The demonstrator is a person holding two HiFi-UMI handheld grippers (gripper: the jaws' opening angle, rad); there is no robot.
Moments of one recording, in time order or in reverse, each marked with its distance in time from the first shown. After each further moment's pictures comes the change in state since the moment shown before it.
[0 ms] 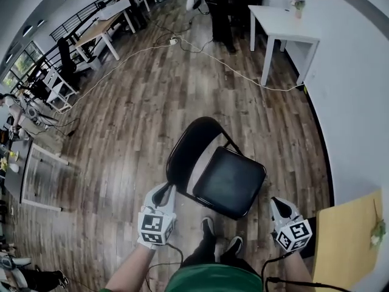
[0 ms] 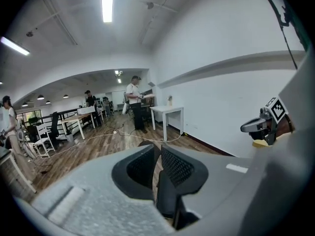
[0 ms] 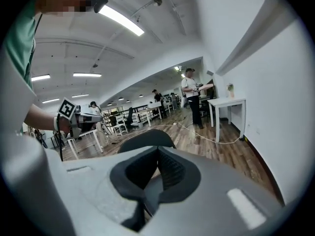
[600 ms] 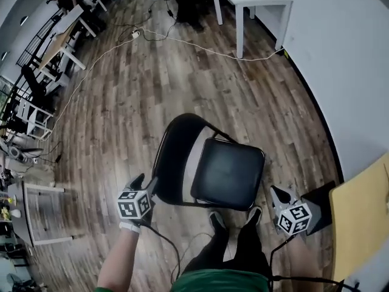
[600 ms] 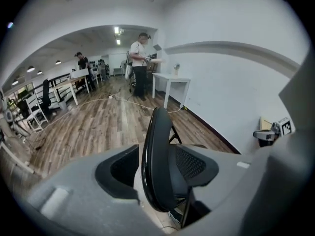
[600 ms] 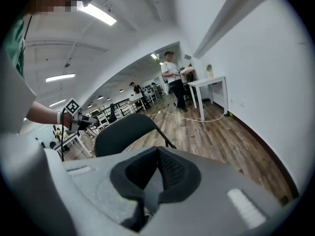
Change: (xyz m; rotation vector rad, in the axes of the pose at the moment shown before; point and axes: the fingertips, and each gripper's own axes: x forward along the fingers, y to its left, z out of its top) left arm 0.167 0.105 -0.103 -0.132 0.415 -0.111; right arm 0.082 -0.069 -0.097 0.221 0.119 -0.158
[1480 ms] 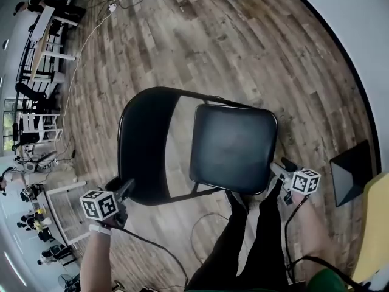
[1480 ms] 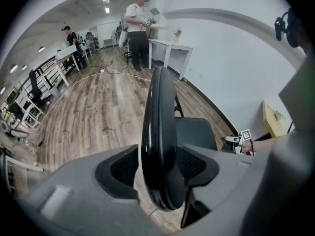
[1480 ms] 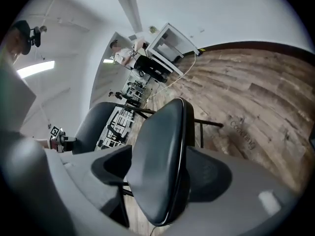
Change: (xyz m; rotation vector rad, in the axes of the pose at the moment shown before) left arm 0.106 0.007 -0.047 0.050 0.355 -0.037; right arm 0.174 -0.176 -0.257 0.654 0.137 0.156
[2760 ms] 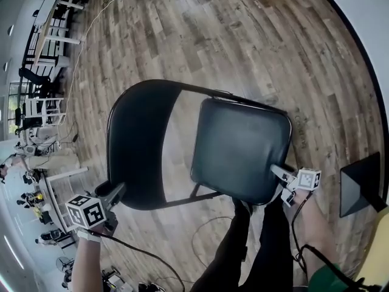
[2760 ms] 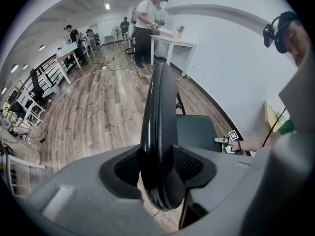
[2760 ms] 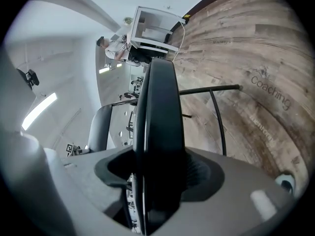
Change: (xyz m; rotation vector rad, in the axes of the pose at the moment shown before) left arm 0.016 0.011 0.002 -0.012 0.050 0.013; right arm 0.086 -0.027 -0.037 0.328 0.144 0.289
